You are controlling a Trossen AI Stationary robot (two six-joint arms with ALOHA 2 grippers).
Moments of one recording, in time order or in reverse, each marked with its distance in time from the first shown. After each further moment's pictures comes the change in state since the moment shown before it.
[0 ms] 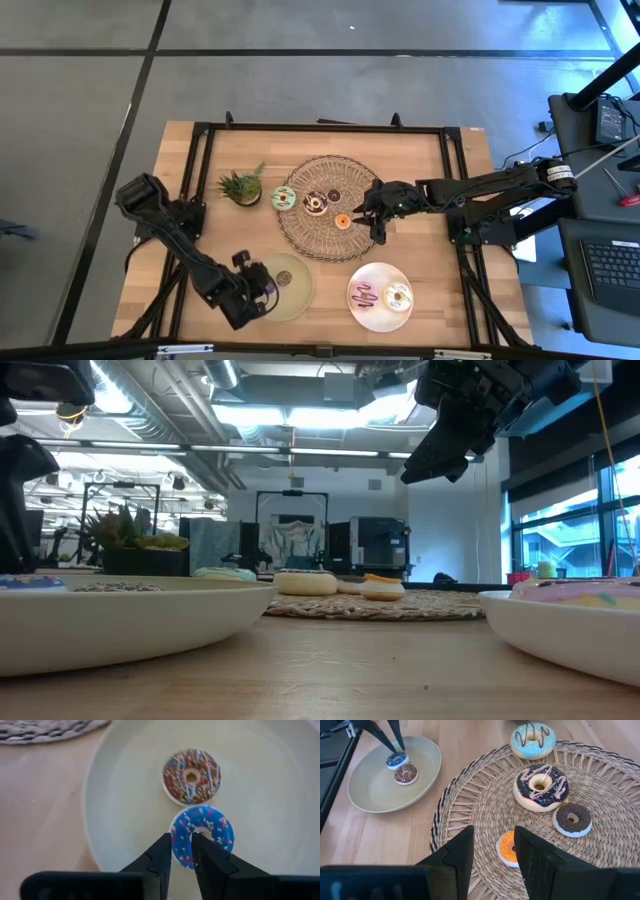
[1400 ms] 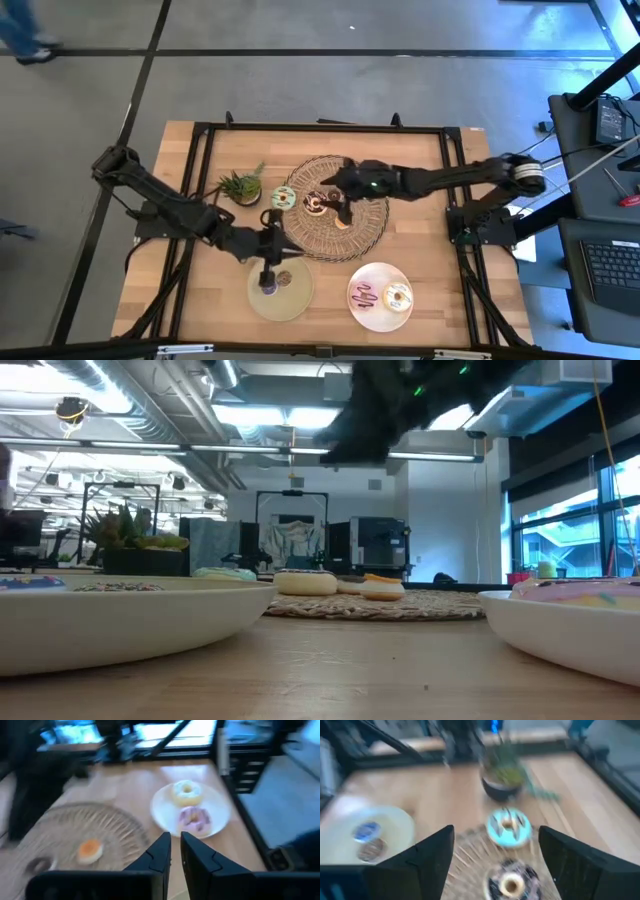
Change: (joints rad) left arm 0.351 -0.394 0.000 0.460 0.163 1.009; right arm -0.144 0.294 0.234 0.264 -0.027 -0.173
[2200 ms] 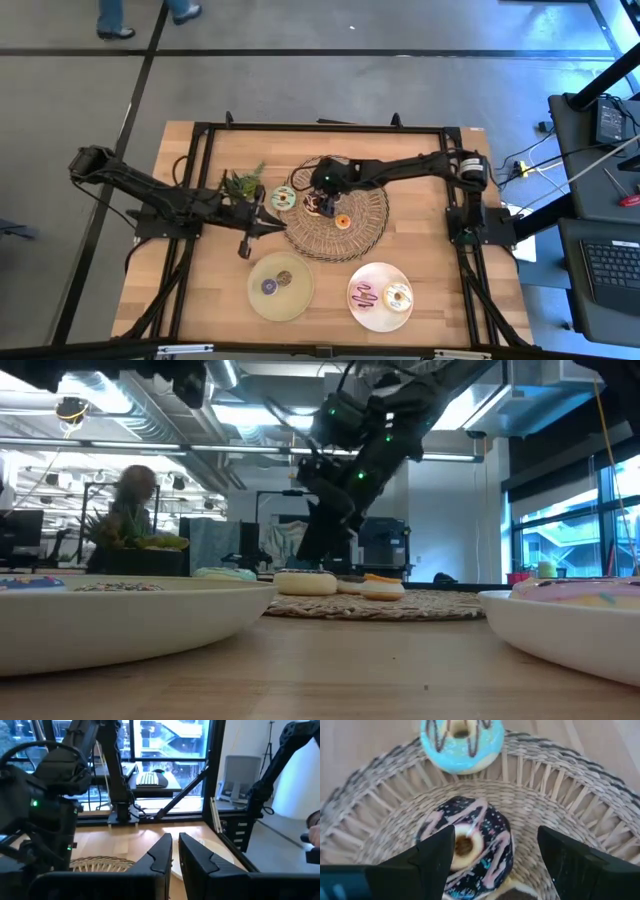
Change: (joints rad) left arm 0.194 -0.349 -0.551 0.677 0.213 0.165; right arm -0.102 0.406 0.318 -0.379 0.000 -0.032
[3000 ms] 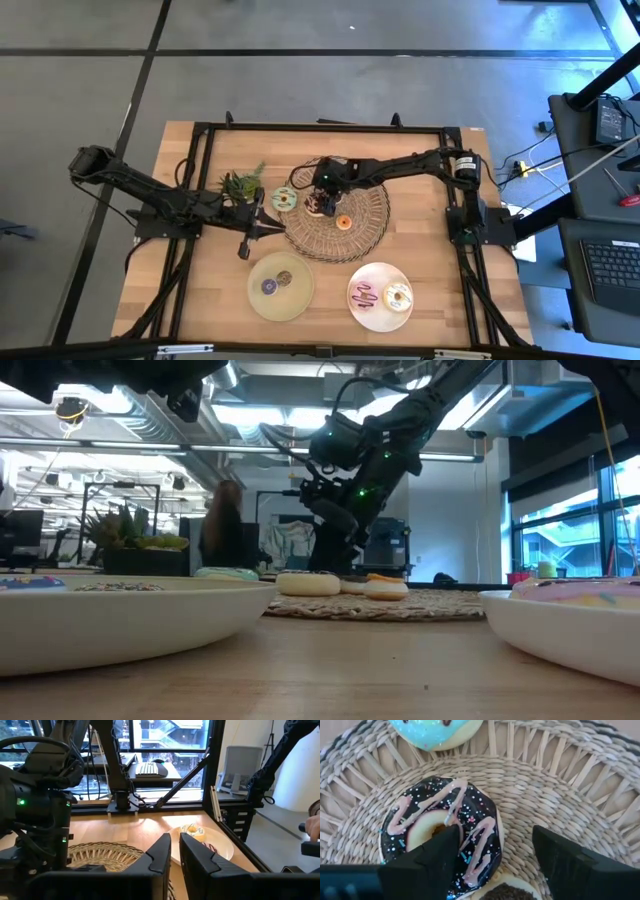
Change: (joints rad) left arm -0.002 0.000 -0.039 -0.008 0.000 -0.008; right arm -0.021 0.047 -0.001 -0.026 -0.036 0.047
